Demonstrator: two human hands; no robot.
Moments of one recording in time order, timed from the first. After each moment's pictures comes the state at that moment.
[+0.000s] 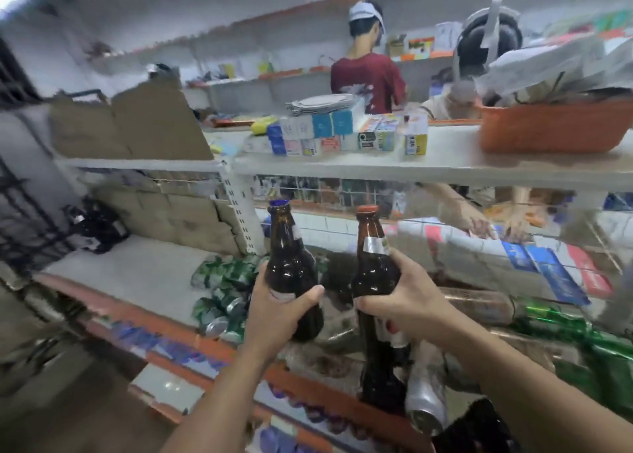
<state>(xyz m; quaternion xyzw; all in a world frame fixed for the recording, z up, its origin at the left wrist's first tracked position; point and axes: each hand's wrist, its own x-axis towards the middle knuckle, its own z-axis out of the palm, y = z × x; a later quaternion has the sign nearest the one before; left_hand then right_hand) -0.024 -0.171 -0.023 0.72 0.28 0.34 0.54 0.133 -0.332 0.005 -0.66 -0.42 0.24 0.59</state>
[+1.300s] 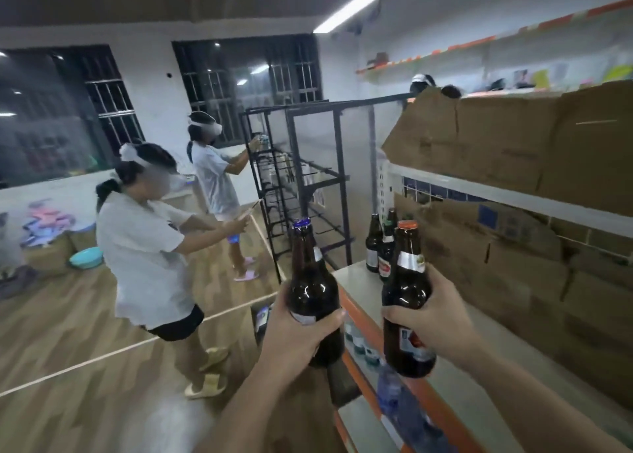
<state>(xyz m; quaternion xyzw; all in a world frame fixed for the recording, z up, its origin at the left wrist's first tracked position) -0.474 0.422 0.008 0.57 0.51 0.50 0.39 -0.249 0.413 0.022 -0.57 -0.57 0.32 0.50</state>
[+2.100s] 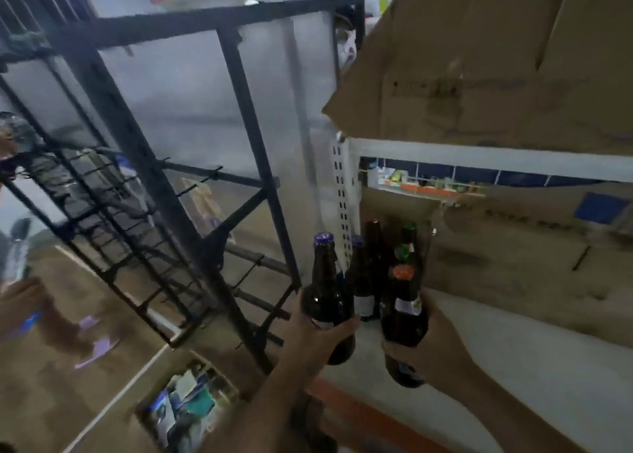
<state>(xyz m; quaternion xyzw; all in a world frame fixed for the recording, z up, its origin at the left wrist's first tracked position) -0.431 0.937 -0.116 0.68 0.39 0.23 0.58 -0.277 0.793 -0.124 -0.77 -0.34 0.29 0.46</state>
